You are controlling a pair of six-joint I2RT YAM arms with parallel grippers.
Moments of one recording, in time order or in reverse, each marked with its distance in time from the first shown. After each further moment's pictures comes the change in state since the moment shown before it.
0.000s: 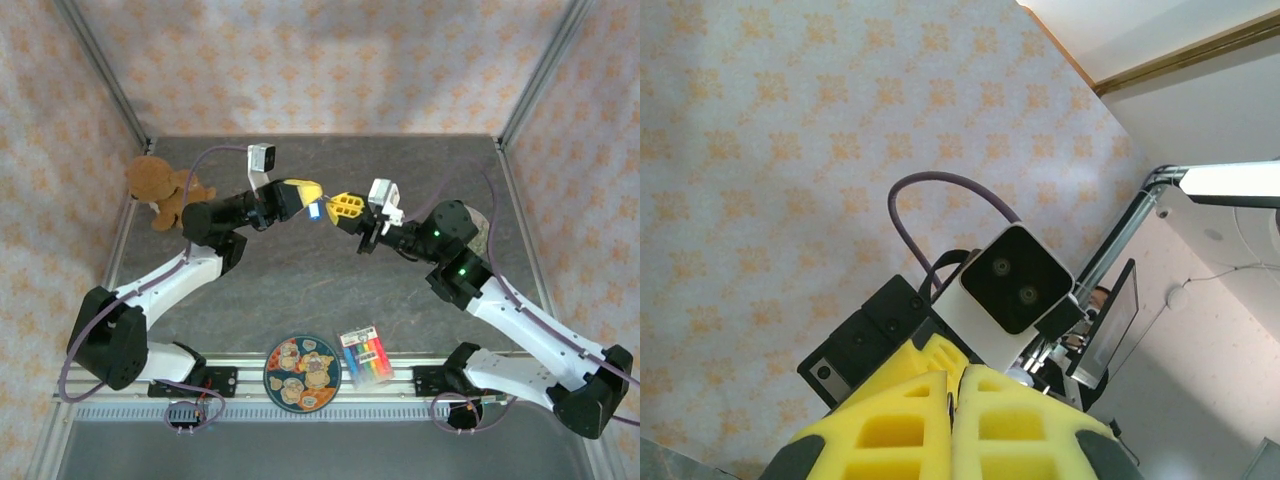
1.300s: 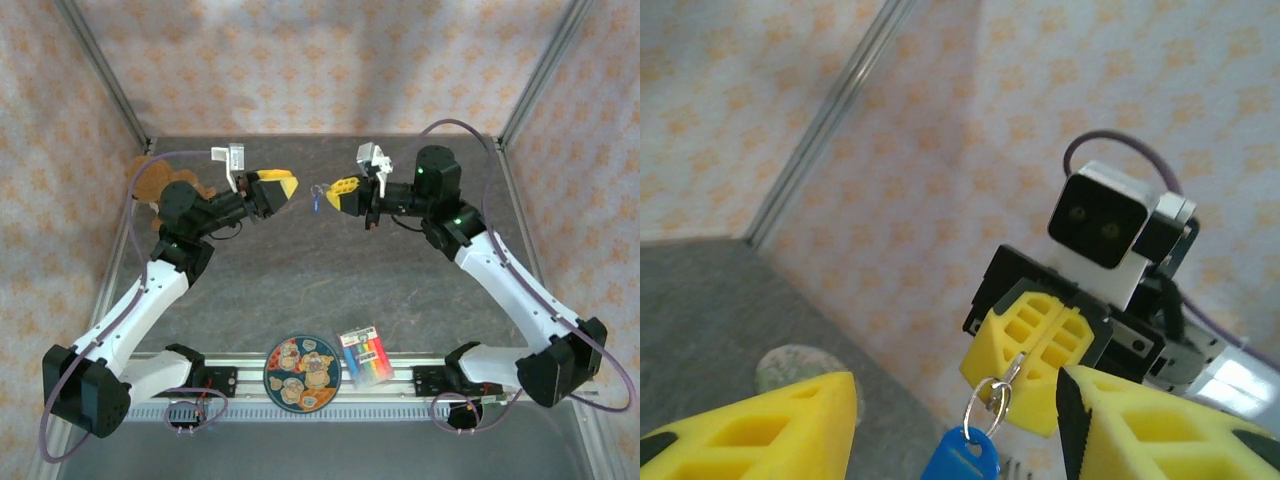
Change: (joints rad) left arm 0.140 -0.260 0.008 -0.860 -0.164 0.634; right arm -0.258 0.267 0.286 -0.378 -0.422 0.136
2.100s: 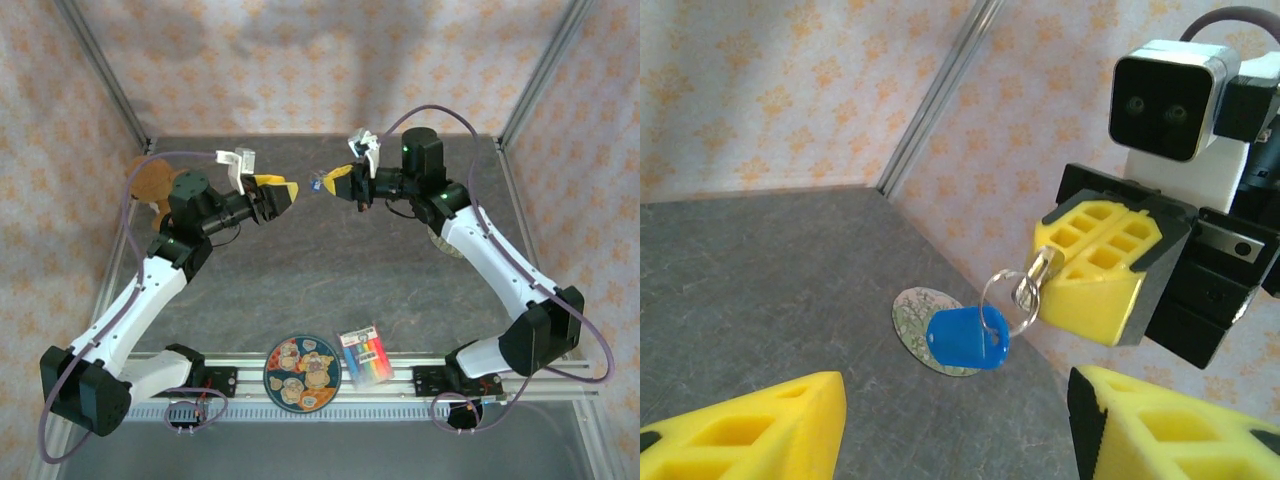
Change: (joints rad) left arm 0.002 0.012 0.061 -0.338 -0.127 0.265; right arm -0.043 0.164 0.135 -0.121 0.001 0.046
